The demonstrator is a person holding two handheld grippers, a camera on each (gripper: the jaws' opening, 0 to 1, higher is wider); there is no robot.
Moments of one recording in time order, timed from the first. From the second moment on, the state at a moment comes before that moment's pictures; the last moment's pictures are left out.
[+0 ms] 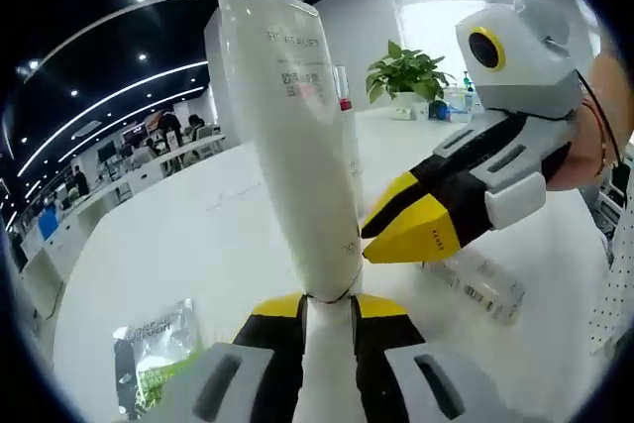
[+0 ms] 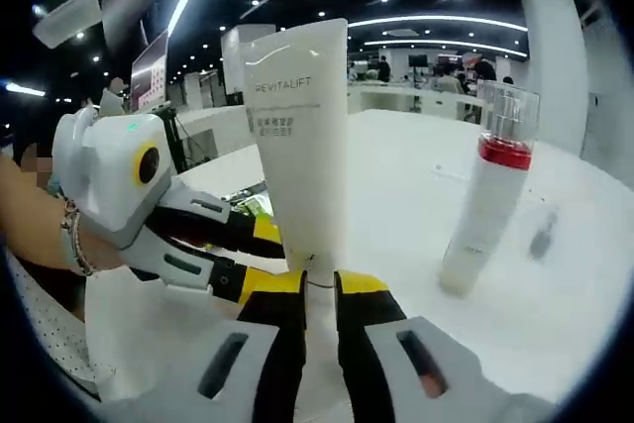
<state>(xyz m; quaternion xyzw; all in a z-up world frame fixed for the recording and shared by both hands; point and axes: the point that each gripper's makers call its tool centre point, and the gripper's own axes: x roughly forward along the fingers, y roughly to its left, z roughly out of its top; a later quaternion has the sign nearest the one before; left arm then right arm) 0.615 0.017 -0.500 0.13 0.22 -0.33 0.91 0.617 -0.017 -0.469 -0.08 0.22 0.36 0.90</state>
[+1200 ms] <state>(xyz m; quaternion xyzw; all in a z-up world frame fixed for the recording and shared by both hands) 0.686 -0.032 -0.509 0.11 0.25 -0.33 0.91 0.615 -0.151 -0.460 0.03 0.24 0.22 0.94</state>
